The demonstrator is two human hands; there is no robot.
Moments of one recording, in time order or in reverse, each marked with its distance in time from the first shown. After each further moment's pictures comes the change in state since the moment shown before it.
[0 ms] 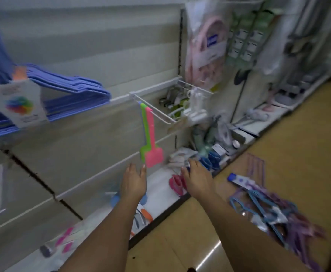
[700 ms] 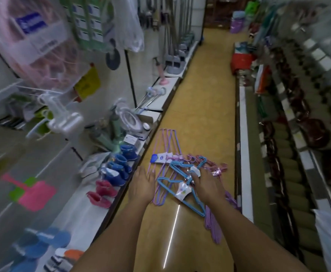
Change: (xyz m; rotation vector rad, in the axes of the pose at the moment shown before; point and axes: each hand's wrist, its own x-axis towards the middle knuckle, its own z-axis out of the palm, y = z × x) left_hand -0.085 0.236 0.274 0.126 -0.487 0.462; right_hand -0.090 0.334 -0.087 0.024 0.105 0.731
